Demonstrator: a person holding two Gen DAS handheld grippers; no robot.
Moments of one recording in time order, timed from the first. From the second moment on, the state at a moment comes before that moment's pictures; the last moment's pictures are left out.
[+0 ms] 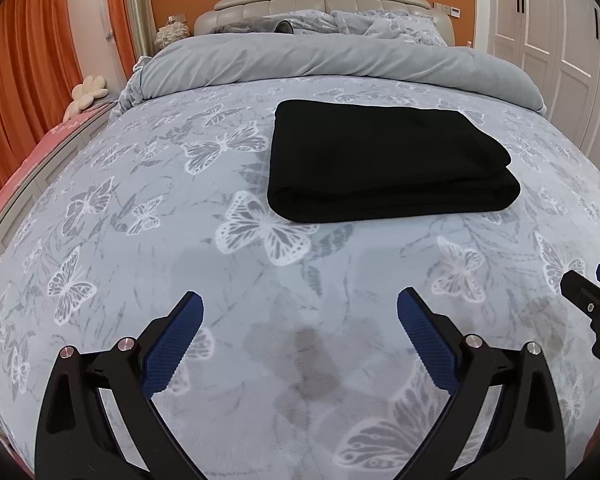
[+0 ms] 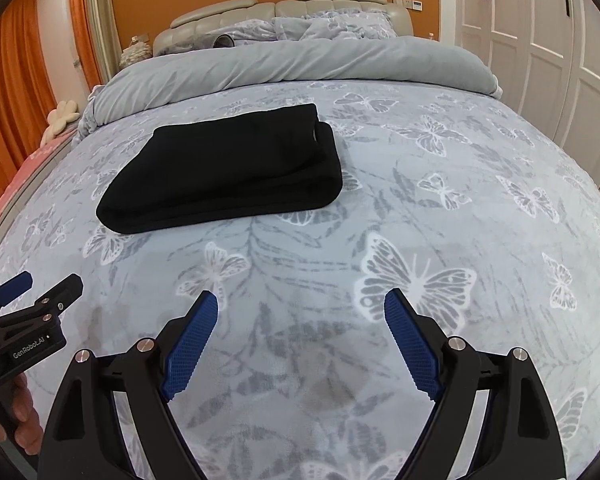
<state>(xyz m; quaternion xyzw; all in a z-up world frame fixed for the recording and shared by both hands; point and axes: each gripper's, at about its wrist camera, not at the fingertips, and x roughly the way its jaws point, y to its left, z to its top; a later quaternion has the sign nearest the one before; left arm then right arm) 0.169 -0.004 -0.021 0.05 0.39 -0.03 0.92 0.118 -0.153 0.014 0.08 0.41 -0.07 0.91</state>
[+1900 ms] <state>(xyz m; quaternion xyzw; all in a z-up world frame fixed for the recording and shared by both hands) 0.145 -0.005 -0.004 0.05 0.38 -0.04 0.92 0.089 -0.119 0.036 0.02 0.37 -0.08 0.92</state>
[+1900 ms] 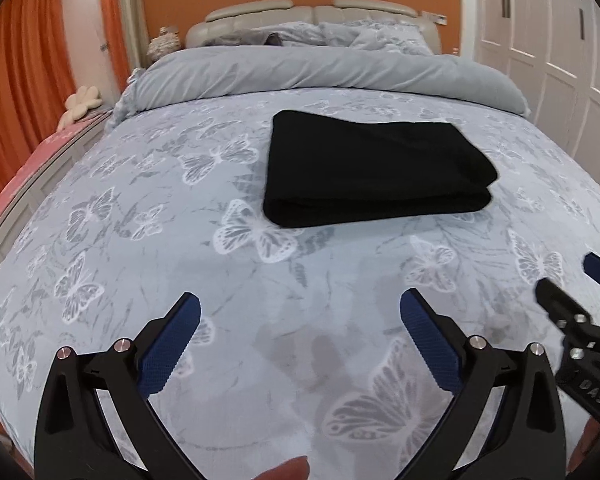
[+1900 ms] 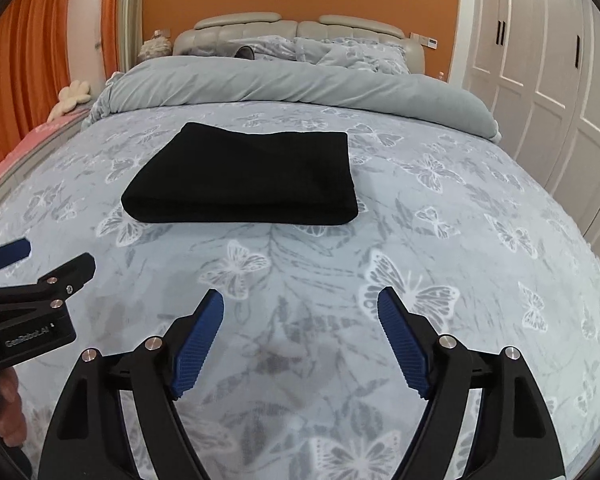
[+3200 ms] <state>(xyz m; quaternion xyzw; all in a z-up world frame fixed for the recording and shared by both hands) 0.148 -0.013 -0.022 0.05 0.41 -0.05 0.91 0.101 -0.124 0.017 0.08 0.41 -0.06 0.91</state>
